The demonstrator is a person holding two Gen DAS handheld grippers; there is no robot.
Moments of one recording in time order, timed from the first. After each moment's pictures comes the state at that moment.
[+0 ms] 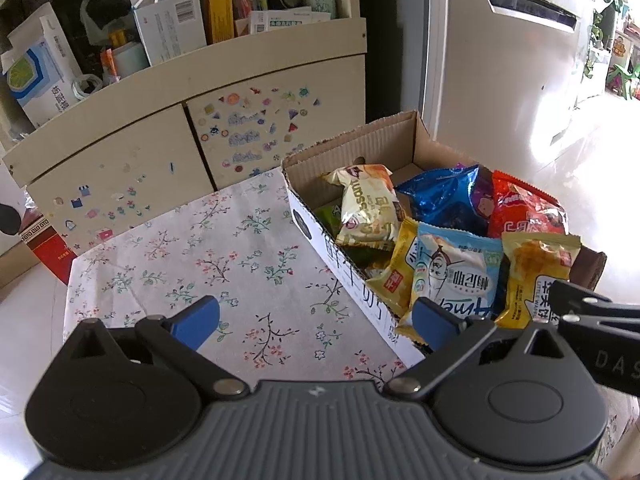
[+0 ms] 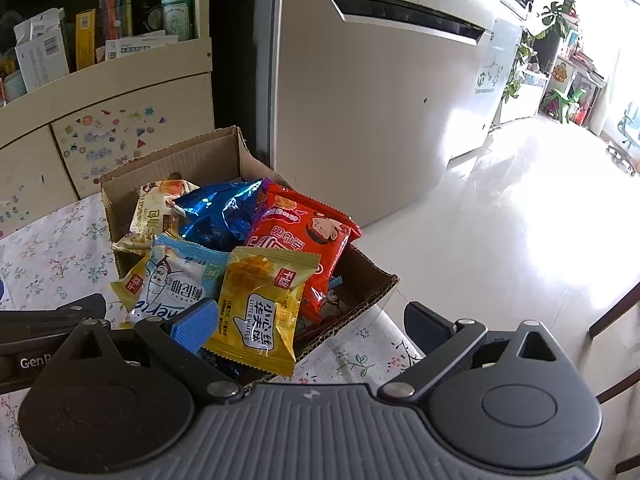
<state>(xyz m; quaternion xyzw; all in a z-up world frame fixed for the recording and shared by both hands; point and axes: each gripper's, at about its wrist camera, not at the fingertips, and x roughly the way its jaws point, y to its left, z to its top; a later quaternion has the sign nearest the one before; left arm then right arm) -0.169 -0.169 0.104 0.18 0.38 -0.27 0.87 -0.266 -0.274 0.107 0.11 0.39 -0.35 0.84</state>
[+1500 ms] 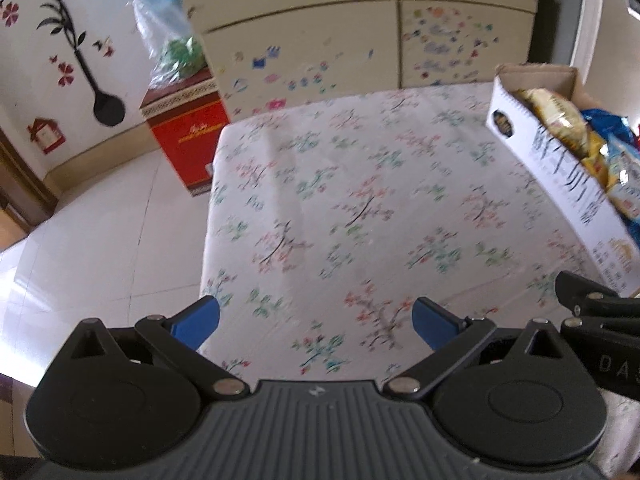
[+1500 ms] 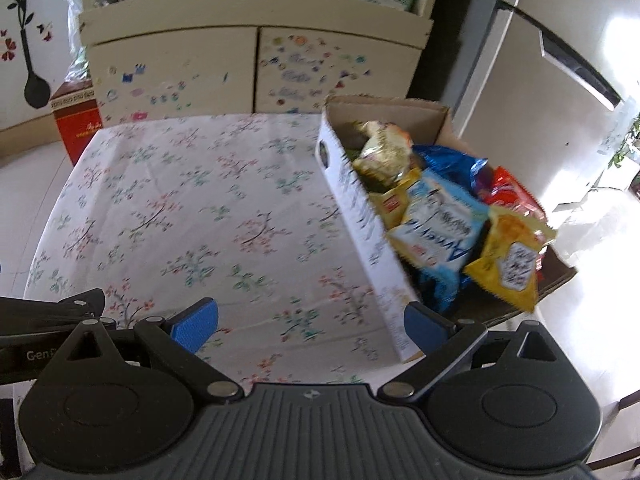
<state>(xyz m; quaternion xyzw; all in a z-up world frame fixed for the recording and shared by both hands) -0.162 0.018 0.067 0.15 0.45 -0.12 0.87 -0.218 -0.117 0.073 0.03 0.45 -0.19 0.87</state>
